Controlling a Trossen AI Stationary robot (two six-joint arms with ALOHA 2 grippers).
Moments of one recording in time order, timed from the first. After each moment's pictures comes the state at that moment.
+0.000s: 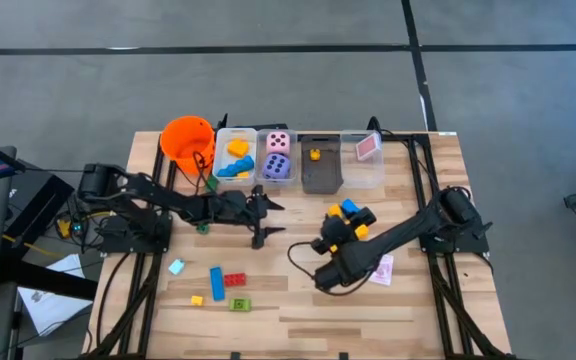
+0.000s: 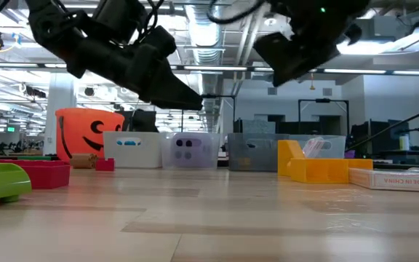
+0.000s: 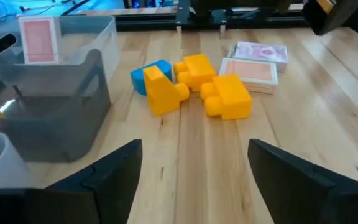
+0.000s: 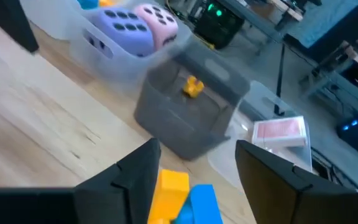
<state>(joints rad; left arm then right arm) 0.02 1.55 0.56 0.63 -0.06 0.04 0.43 1.94 1.43 -1.39 1.12 1.45</state>
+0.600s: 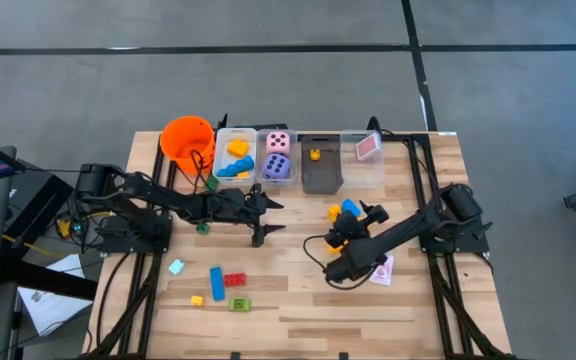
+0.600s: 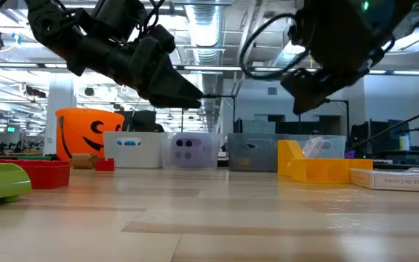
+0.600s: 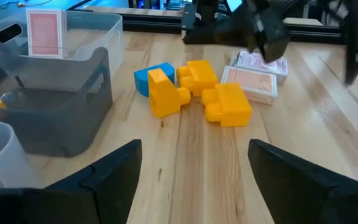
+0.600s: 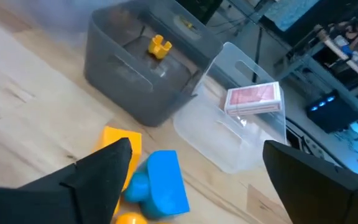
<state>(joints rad) 0.03 1.52 0.56 0.61 -0.06 -0.03 0.41 1.89 1.23 -1.41 1.05 1.55</state>
